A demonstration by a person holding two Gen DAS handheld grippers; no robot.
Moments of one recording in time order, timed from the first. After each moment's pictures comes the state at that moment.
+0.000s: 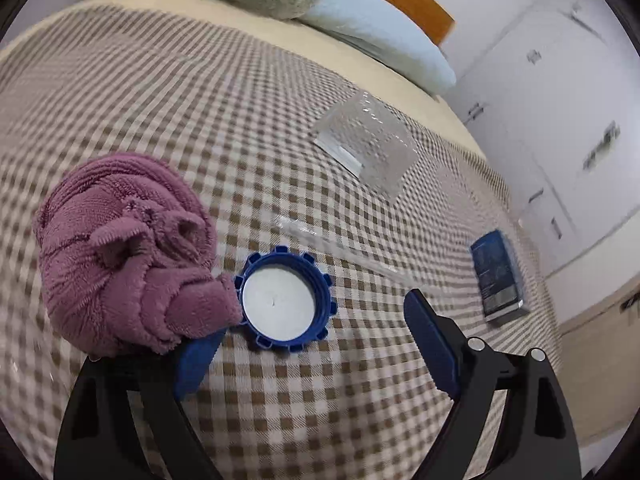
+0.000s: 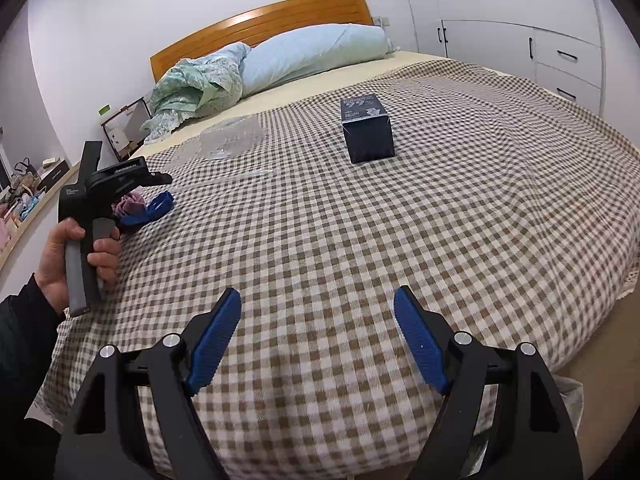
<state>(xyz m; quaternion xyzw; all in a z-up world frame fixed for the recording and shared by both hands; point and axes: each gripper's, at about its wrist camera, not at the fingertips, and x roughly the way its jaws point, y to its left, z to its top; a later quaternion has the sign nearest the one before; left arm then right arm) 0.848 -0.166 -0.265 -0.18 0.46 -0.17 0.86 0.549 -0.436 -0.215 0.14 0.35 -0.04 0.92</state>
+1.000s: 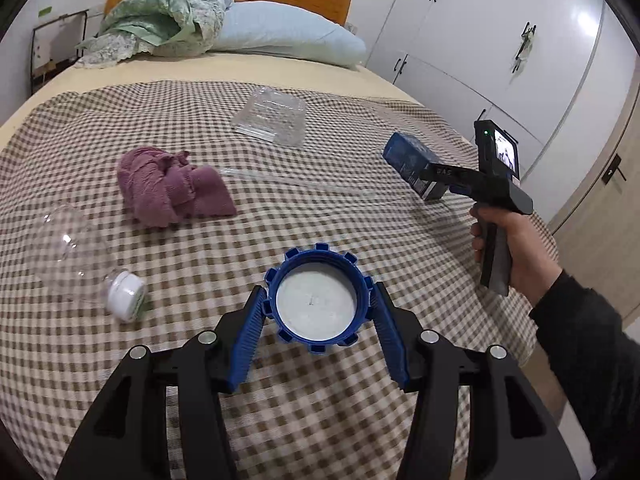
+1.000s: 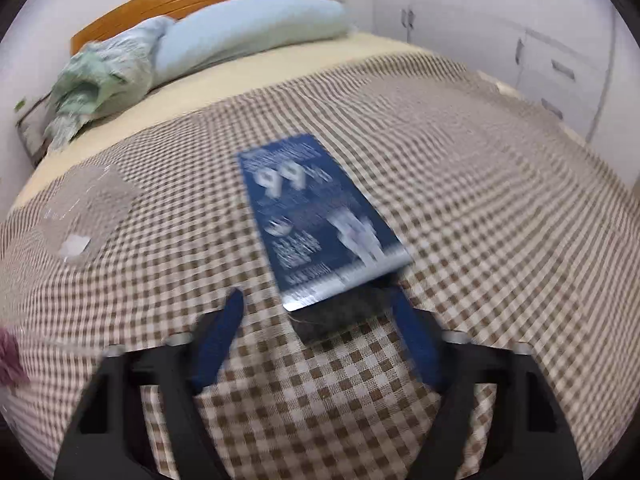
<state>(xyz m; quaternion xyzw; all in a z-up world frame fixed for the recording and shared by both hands) 0.699 -0.154 -0.220 -0.05 0.41 -0.26 0.87 0.816 -0.511 -0.228 0.12 0.42 -0.15 0.89</state>
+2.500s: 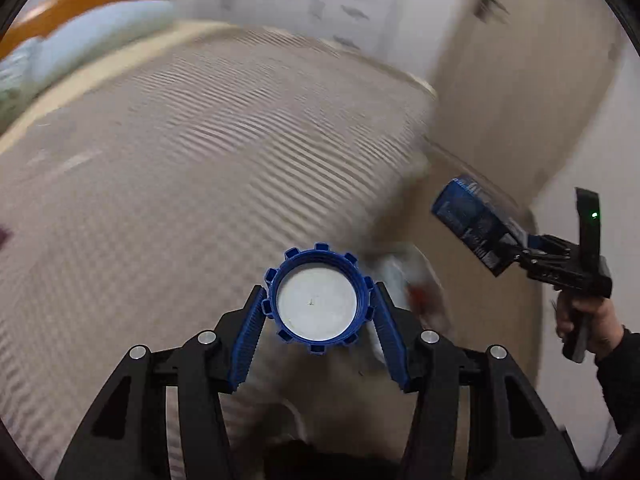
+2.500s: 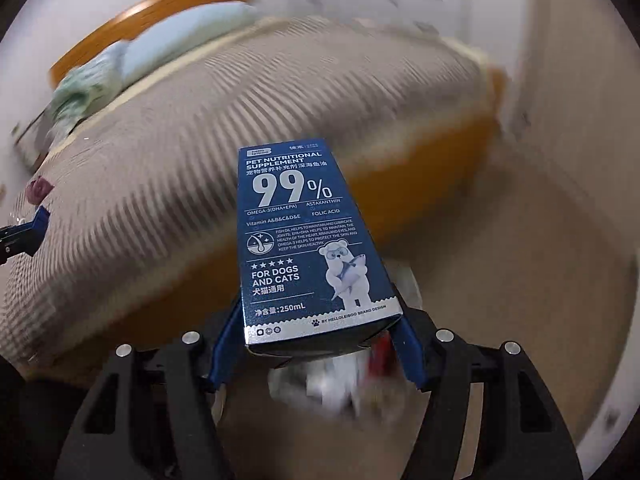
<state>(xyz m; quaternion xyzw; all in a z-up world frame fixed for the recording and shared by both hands) 0.518 -0.373 -0.232 0.15 0.45 -0.48 0.74 0.298 -0.590 -0.257 0.20 0.43 -0.22 0.86</state>
